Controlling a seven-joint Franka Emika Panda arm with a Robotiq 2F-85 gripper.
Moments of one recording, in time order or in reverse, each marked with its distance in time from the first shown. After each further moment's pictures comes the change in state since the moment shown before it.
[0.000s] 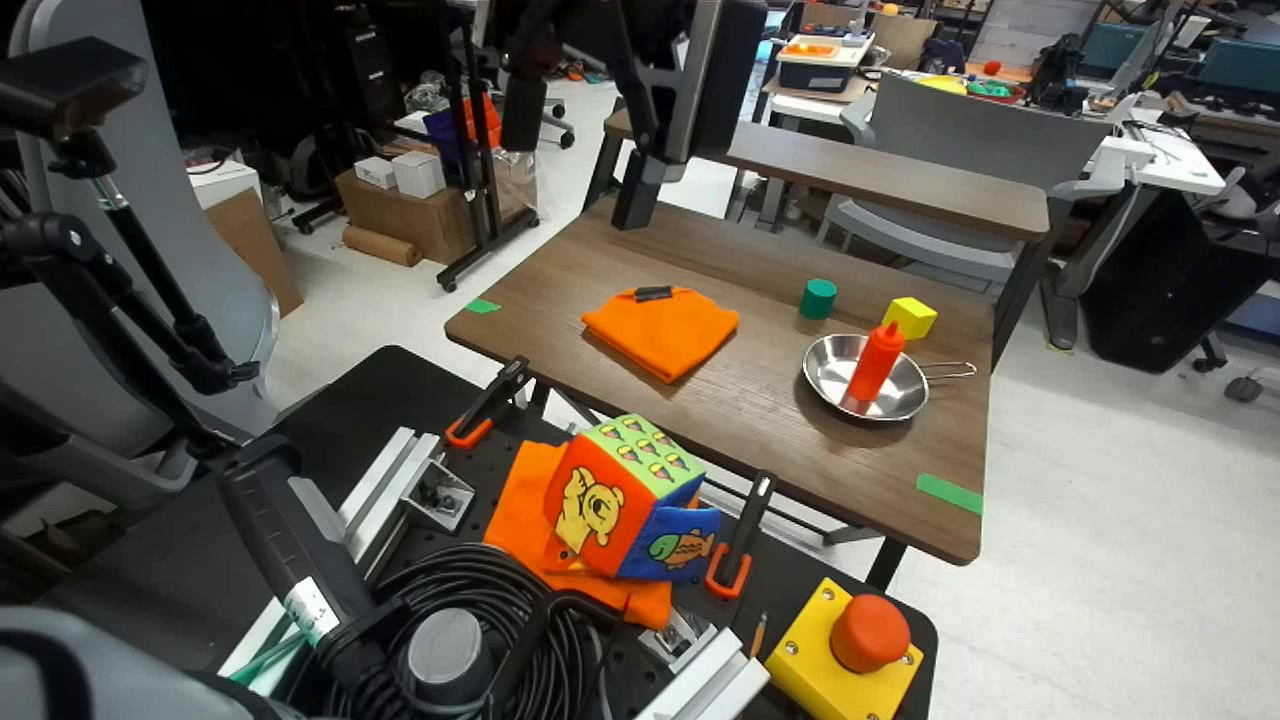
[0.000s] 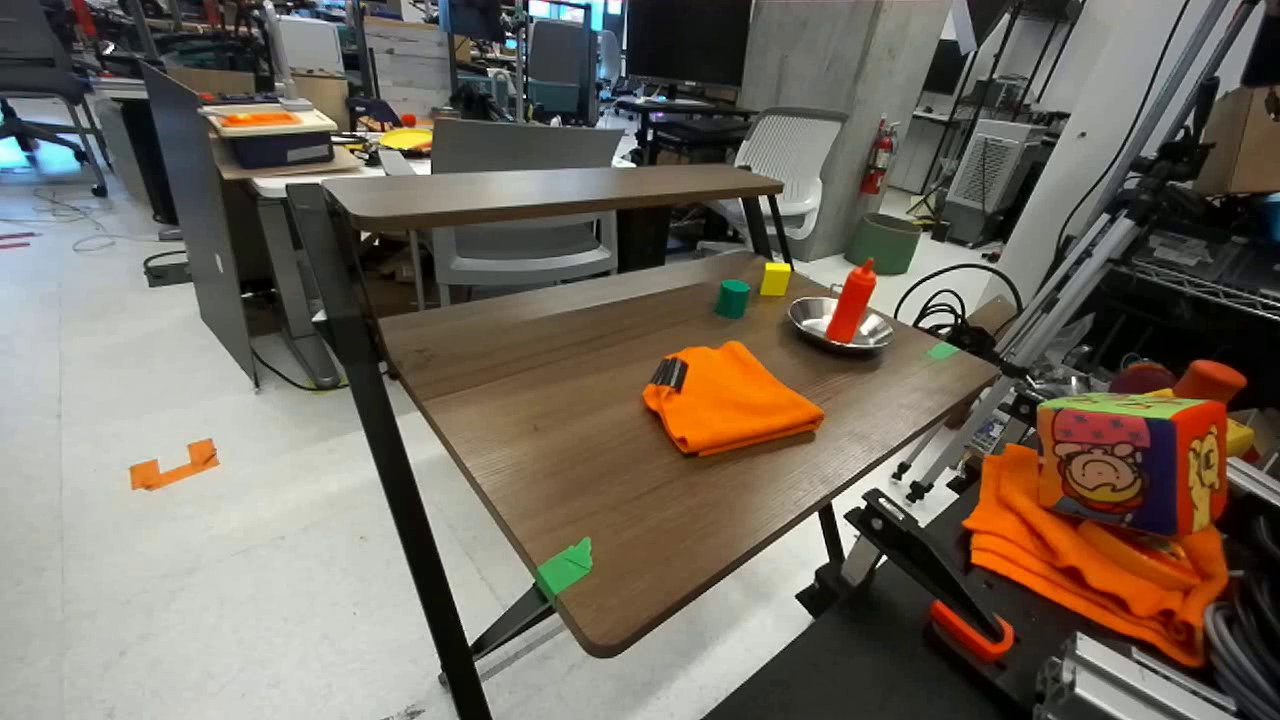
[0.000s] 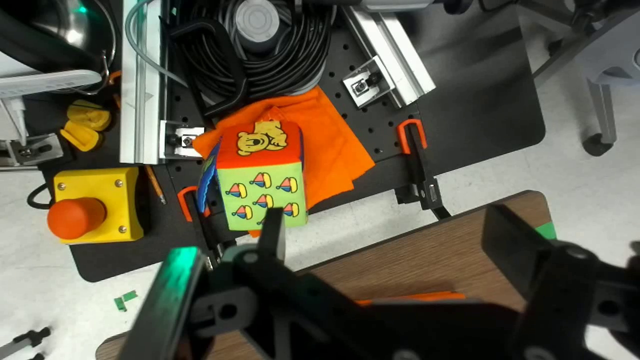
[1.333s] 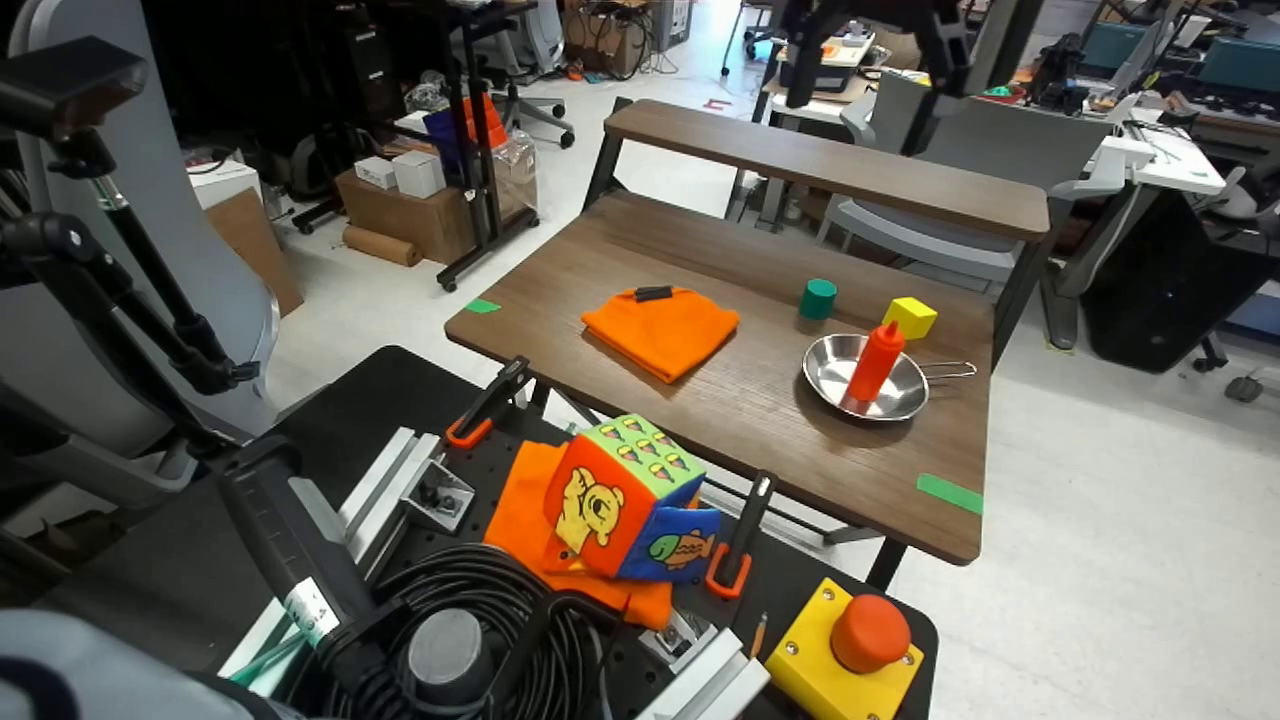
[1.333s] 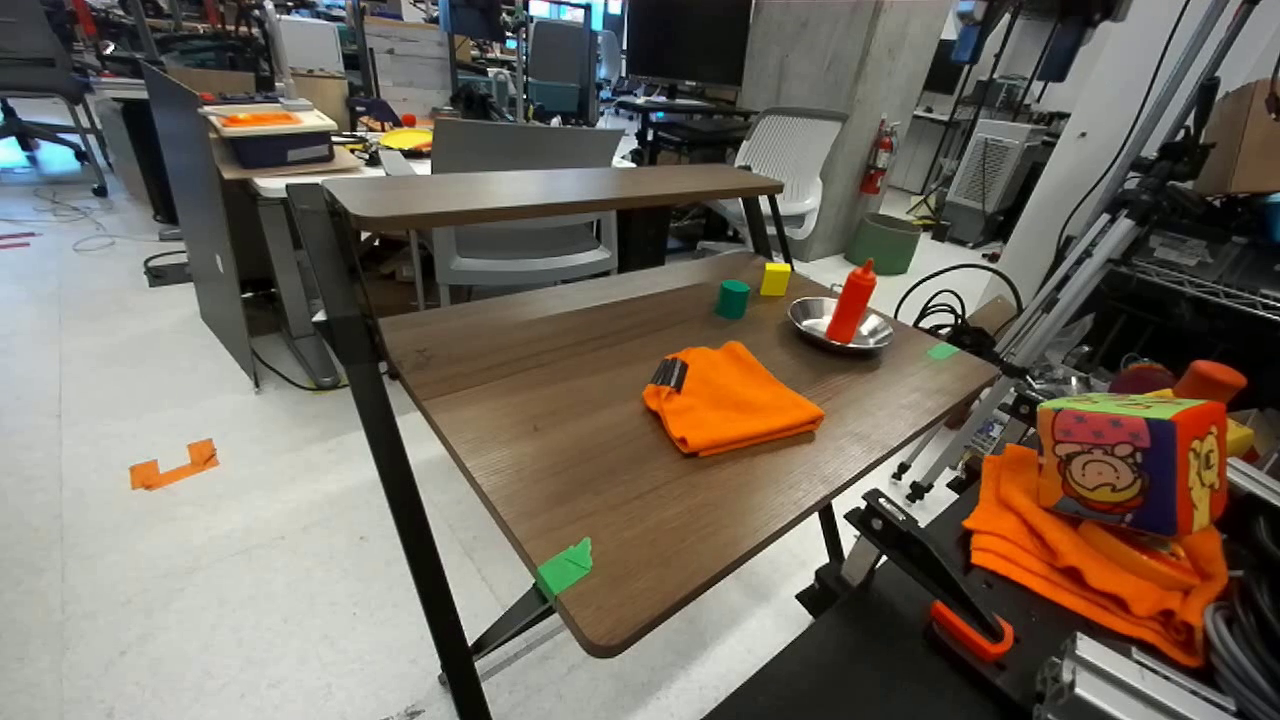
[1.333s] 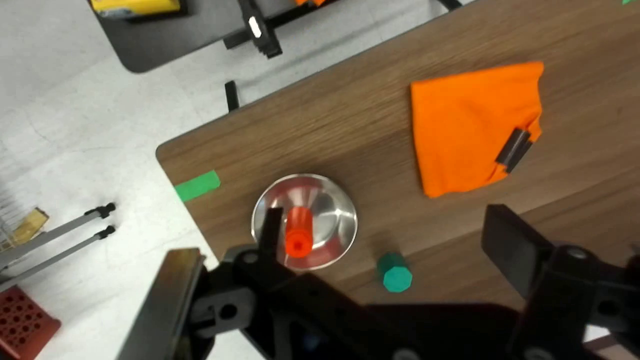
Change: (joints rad) arm -0.101 0.448 -0.043 0.390 -0.130 0.270 0.014
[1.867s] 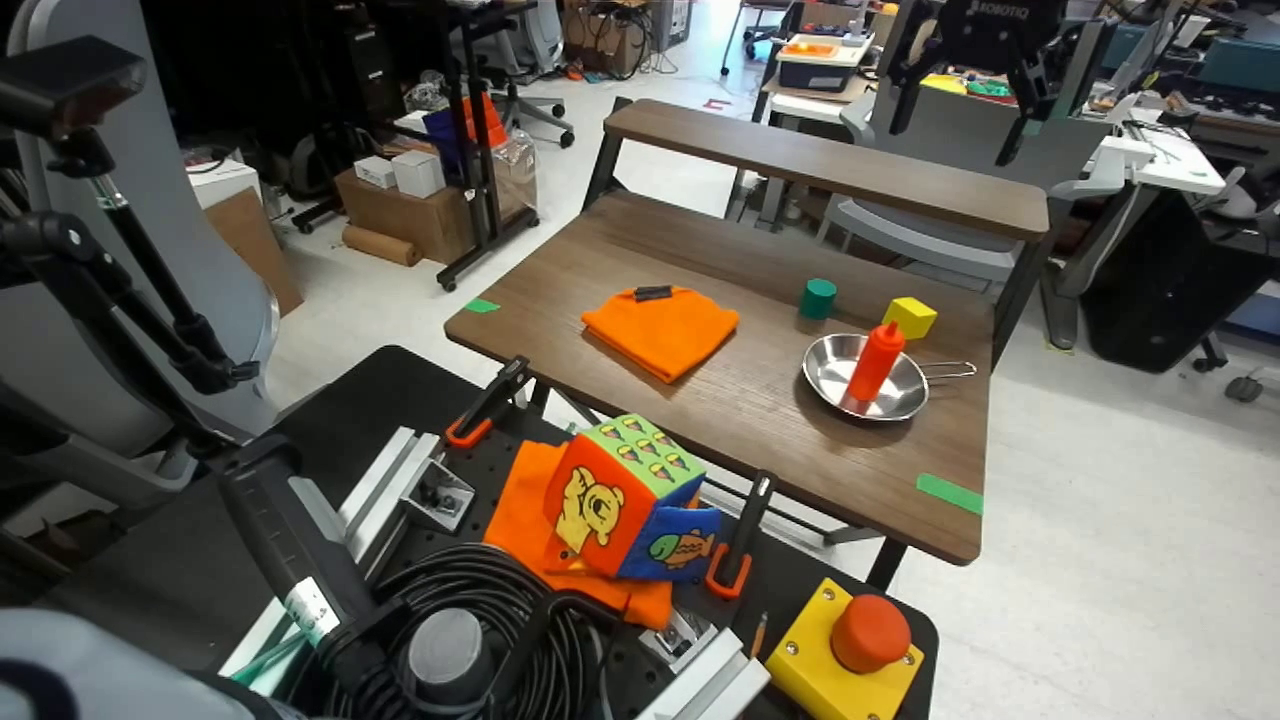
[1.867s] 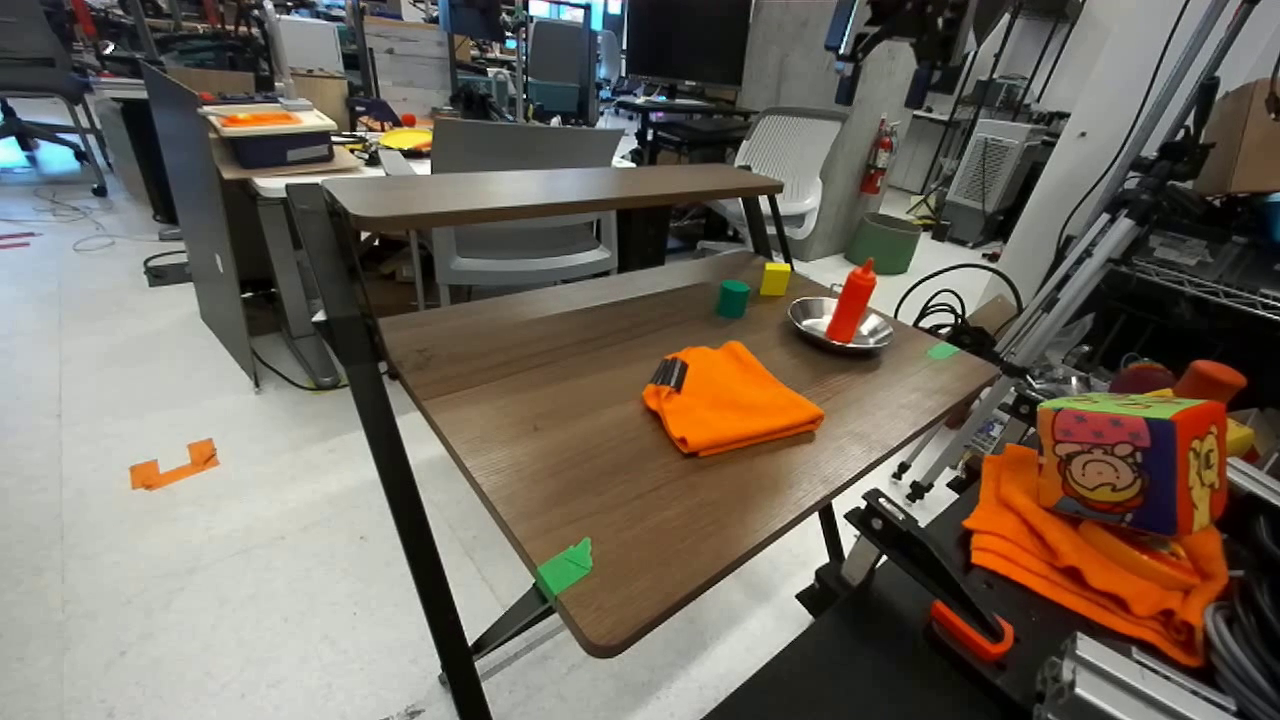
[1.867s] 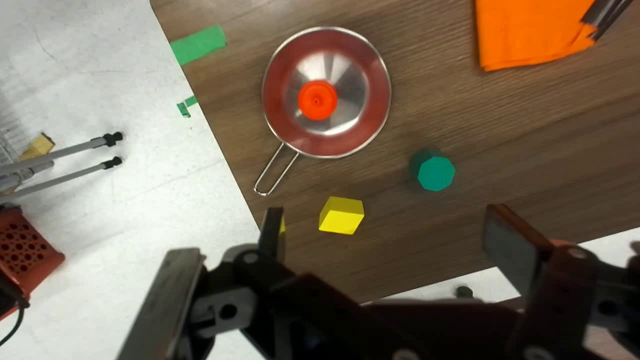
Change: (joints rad) arm -0.012 0.455 -0.027 0.461 -0.045 0.036 -0.059
